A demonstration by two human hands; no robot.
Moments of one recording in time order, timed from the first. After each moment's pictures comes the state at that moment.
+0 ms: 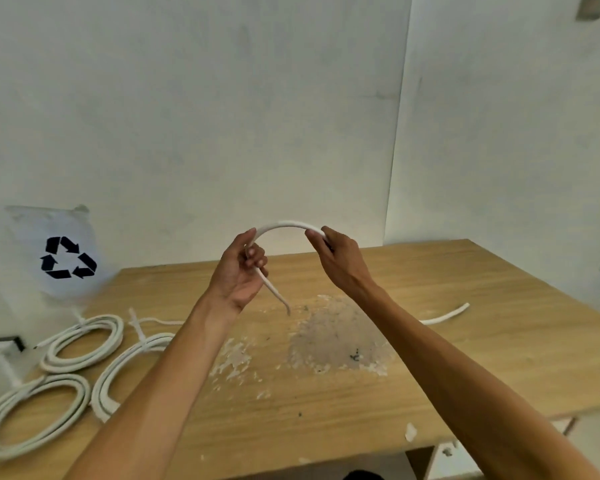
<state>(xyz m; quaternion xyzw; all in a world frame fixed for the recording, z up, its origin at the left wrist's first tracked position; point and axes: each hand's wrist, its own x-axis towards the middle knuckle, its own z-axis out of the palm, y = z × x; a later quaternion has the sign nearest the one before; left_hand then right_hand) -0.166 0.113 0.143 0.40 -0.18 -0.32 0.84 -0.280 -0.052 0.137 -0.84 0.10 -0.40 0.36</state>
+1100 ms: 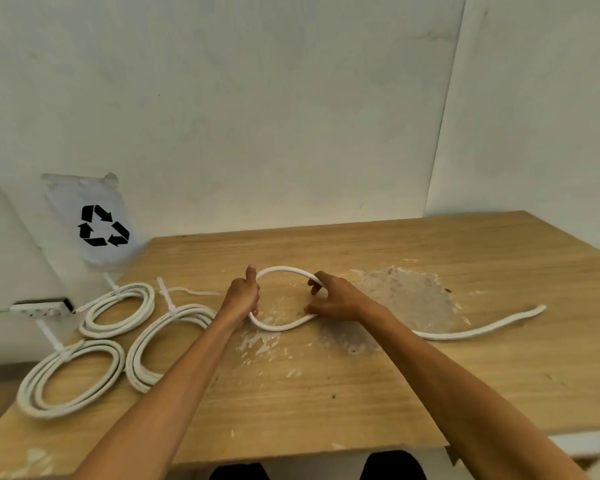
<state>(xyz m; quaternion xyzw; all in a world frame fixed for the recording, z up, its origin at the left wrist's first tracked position) -0.112 0.145 0.032 0.82 -0.09 -0.15 0.54 -0.224 -0.042 0.016 -0.94 0.12 -0.03 0.33</state>
